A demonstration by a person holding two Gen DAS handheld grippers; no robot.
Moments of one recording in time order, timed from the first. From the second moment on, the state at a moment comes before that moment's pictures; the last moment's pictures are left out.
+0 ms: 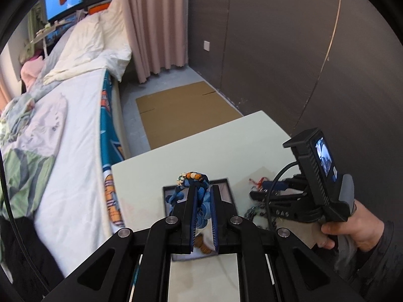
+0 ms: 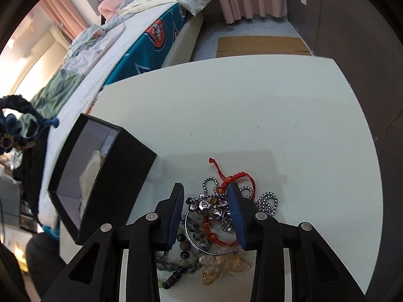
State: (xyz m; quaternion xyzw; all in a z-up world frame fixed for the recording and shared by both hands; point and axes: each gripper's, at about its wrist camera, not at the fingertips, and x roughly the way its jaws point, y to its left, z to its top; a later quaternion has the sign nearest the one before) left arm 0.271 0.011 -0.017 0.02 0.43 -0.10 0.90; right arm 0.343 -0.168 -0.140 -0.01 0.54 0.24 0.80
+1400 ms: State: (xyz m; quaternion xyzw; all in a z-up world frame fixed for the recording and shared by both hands) left arm 0.210 0.067 0.045 -0.03 0.36 -0.09 0.93; right arm 0.300 -0.173 0.137 0.11 0.33 0.32 0.88
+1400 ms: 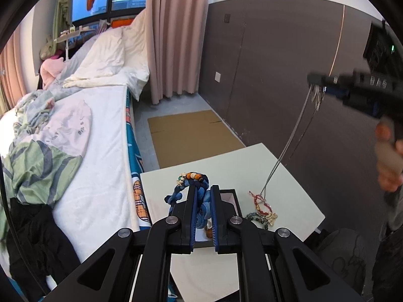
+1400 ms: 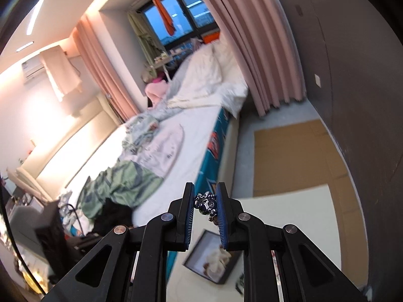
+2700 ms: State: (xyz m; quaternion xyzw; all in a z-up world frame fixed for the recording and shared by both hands) left arm 0.201 0.103 0.047 -0.05 0.36 -0.04 0.93; right arm 0.311 -0.067 0.096 0.07 0.40 0.40 0.83
